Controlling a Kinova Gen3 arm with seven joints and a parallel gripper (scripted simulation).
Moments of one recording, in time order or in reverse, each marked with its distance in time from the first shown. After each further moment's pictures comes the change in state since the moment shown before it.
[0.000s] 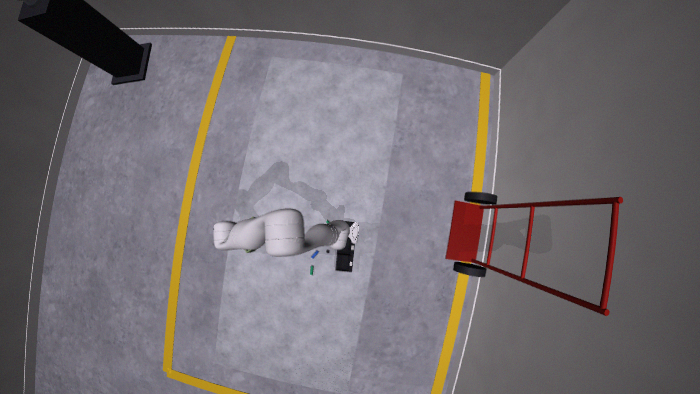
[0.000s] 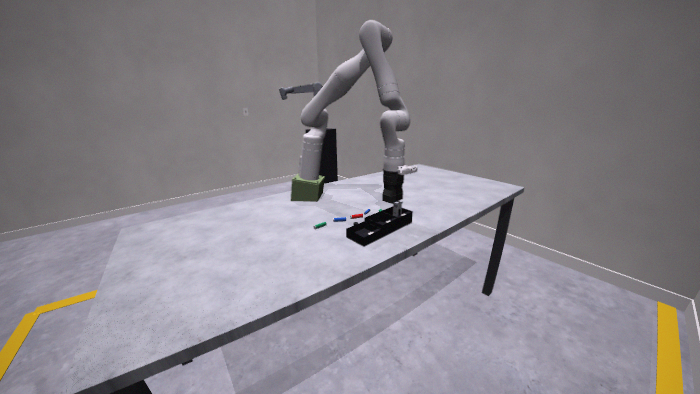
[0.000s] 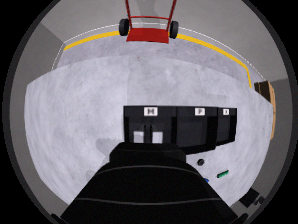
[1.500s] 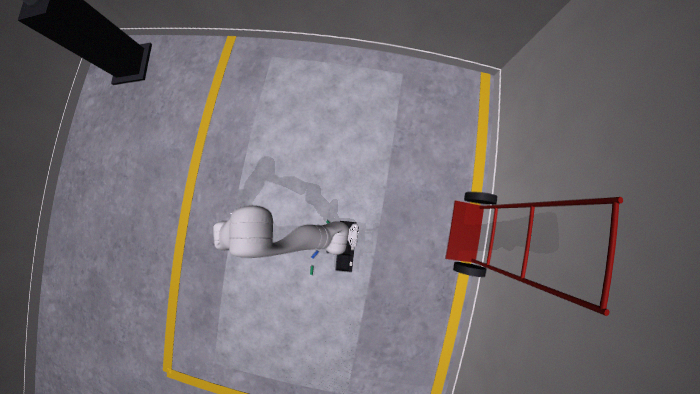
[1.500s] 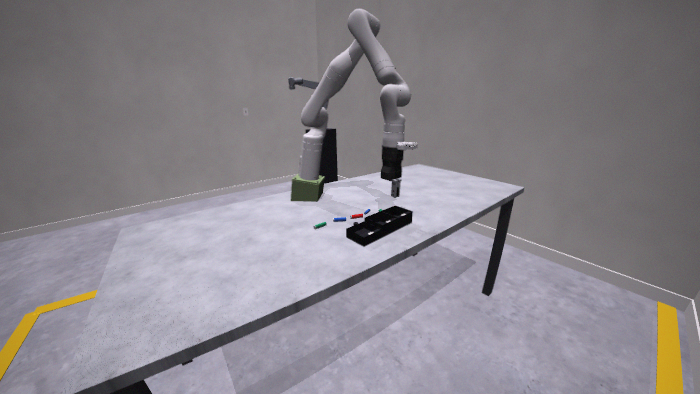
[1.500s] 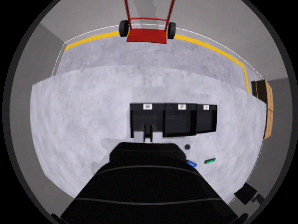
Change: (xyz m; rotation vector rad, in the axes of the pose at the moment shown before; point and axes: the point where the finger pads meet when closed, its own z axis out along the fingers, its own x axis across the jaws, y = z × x) arm 0.004 0.010 -0.083 -0.031 0.007 0.005
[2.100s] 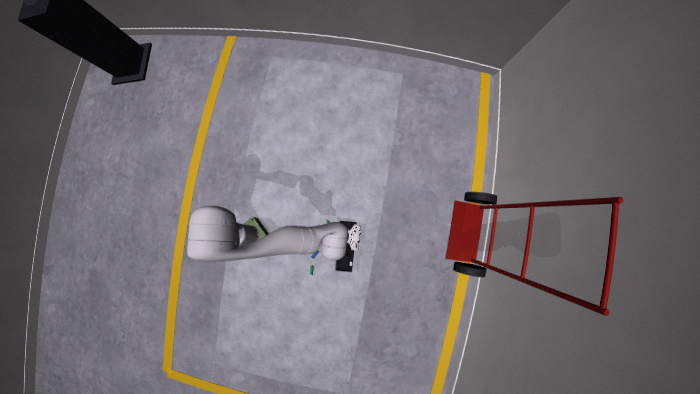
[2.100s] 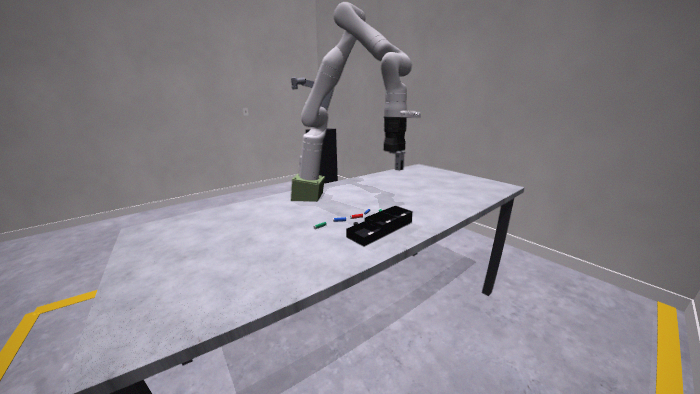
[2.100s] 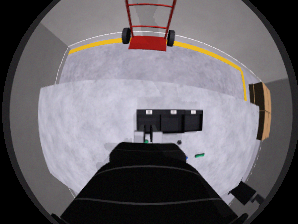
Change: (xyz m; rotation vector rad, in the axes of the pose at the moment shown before) arm -0.004 -0.006 -0.100 0.031 -0.007 -0.005
